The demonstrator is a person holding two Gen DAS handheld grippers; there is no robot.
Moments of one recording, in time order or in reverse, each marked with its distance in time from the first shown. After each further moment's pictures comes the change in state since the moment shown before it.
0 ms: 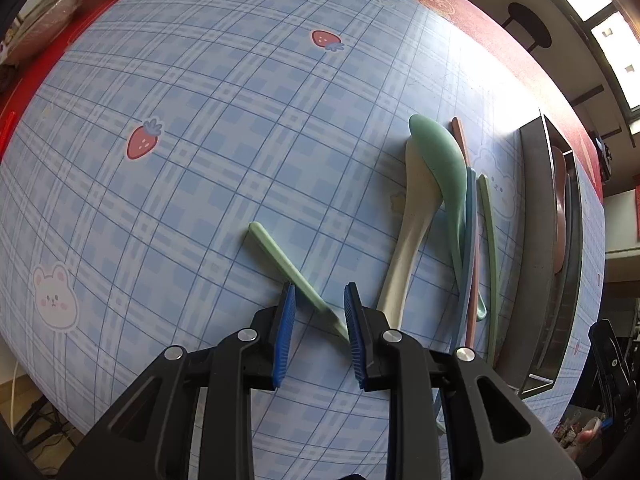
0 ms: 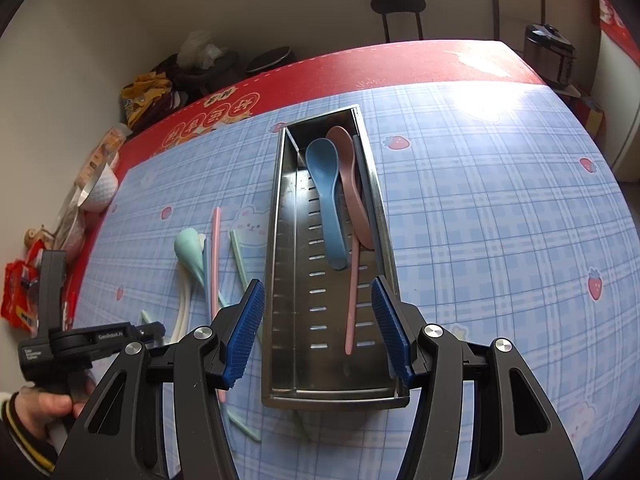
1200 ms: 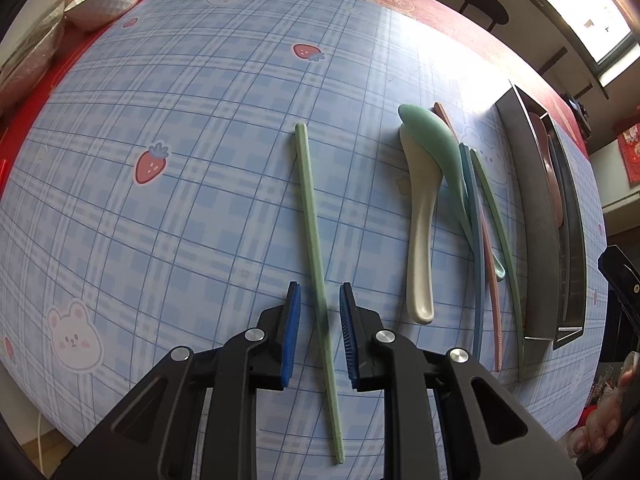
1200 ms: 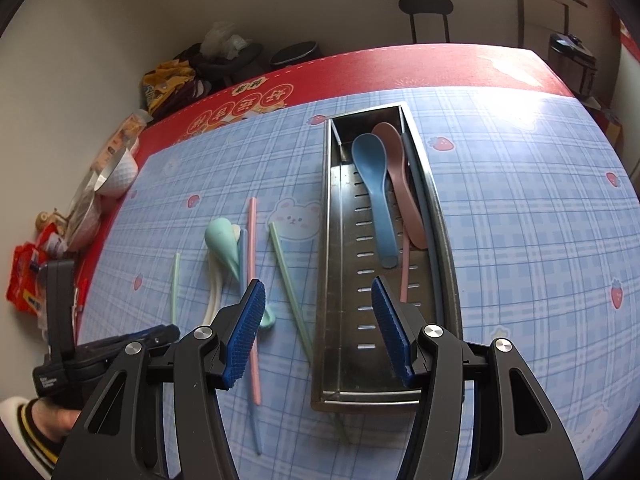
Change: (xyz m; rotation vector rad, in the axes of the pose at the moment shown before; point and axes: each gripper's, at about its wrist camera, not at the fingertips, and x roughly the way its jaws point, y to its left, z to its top) left arm 0.000 0.006 0.001 0.174 -0.082 -0.022; right arm 0.012 0.042 -0.005 -0.079 0.018 0.060
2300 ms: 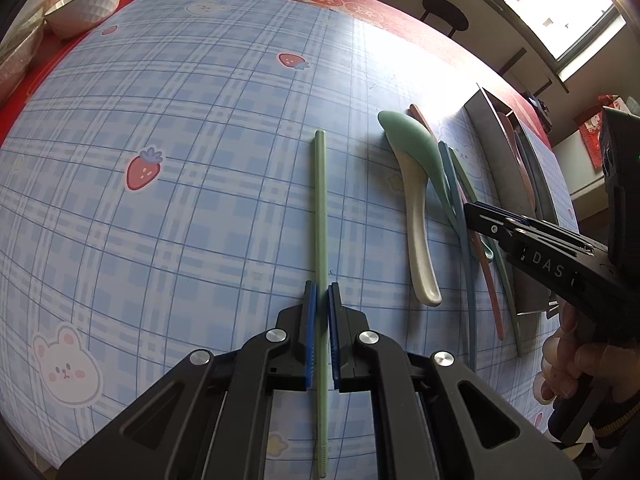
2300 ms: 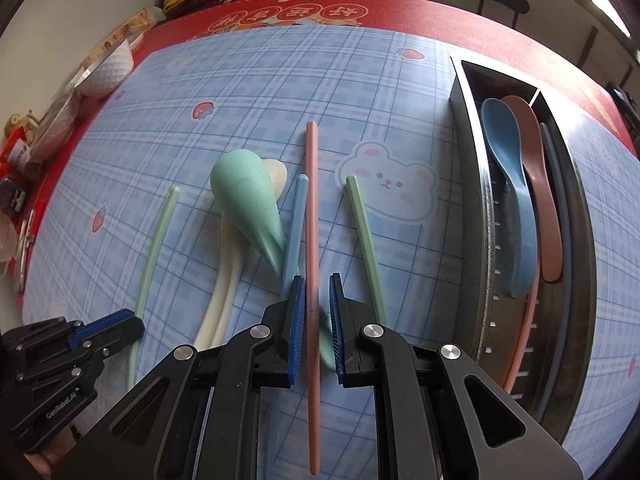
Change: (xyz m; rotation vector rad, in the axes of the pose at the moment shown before) left arm -0.013 0.047 -0.032 0.070 -0.061 -0.153; right arm 0.110 0.079 0.003 -0.225 0.215 -0.112
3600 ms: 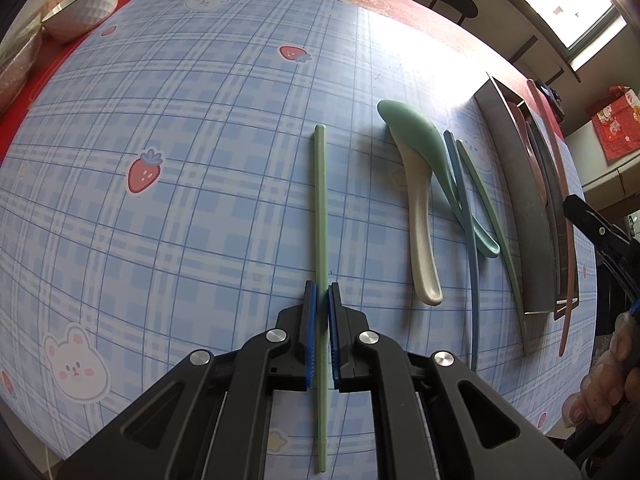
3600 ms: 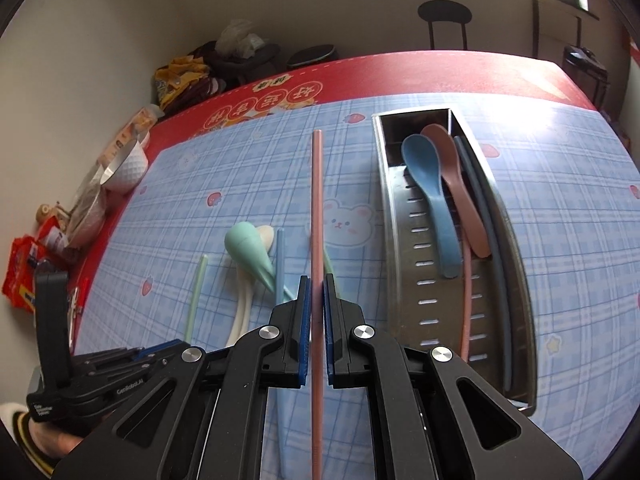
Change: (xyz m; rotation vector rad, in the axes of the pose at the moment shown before) left arm 0.009 -0.016 0.012 0.010 0.054 0.063; right arm -0.082 -0.063 -0.031 0.229 -0.273 0.080
